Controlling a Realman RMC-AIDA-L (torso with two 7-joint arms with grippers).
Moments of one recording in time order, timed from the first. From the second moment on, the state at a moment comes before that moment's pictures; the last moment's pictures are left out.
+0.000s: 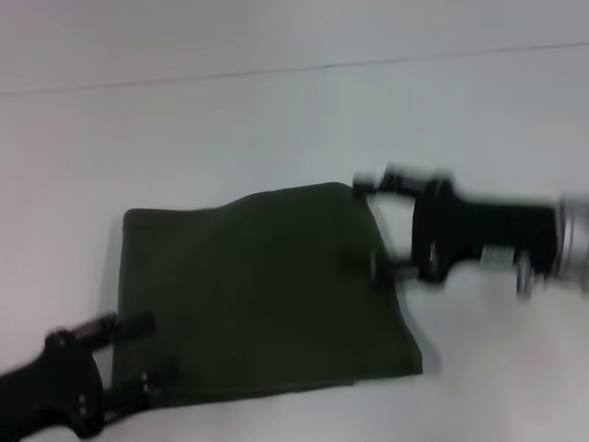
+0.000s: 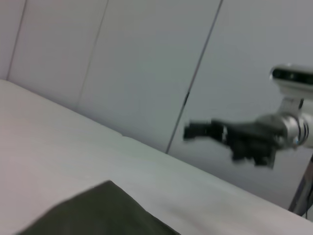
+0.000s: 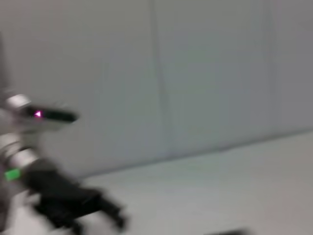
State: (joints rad) left arm -0.22 -2.16 -2.50 -0.70 -1.19 1.79 -1.22; right arm 0.33 2.10 -0.99 -0.82 -1.67 -1.59 1.24
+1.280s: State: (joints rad) left arm -0.17 -2.13 -2.53 -0.64 -1.13 1.77 -1.06; right arm 0.32 2.09 -1.02 -0.63 -1.78 -1.71 1.13
